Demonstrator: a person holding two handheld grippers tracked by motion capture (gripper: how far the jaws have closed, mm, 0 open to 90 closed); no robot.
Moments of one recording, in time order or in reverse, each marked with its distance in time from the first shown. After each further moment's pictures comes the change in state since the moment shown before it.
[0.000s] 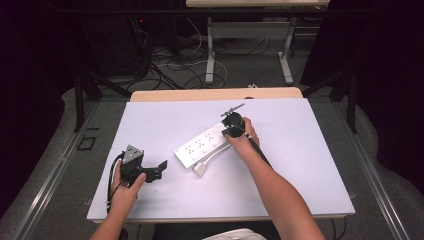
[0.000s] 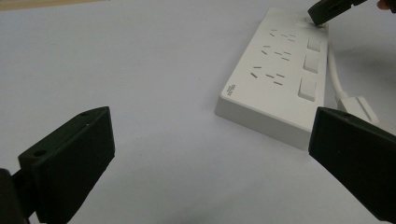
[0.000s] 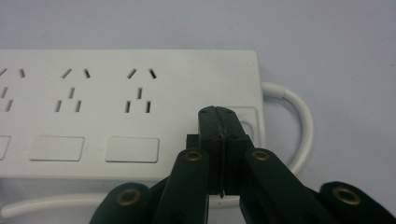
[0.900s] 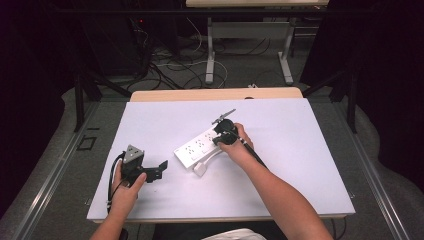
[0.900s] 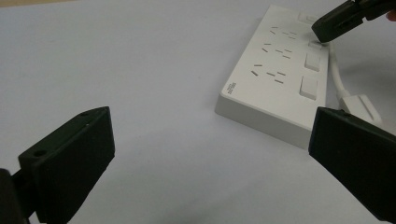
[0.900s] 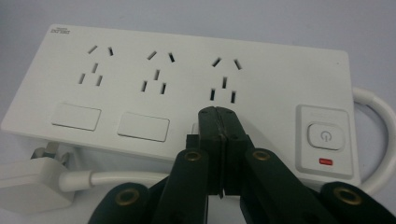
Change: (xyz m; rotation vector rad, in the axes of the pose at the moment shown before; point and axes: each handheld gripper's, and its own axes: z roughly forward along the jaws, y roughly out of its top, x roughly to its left) left arm 0.000 0.000 0.002 0.004 -0.001 -0.001; right arm 0.028 -0.003 -0.003 0.037 0.134 -0.130
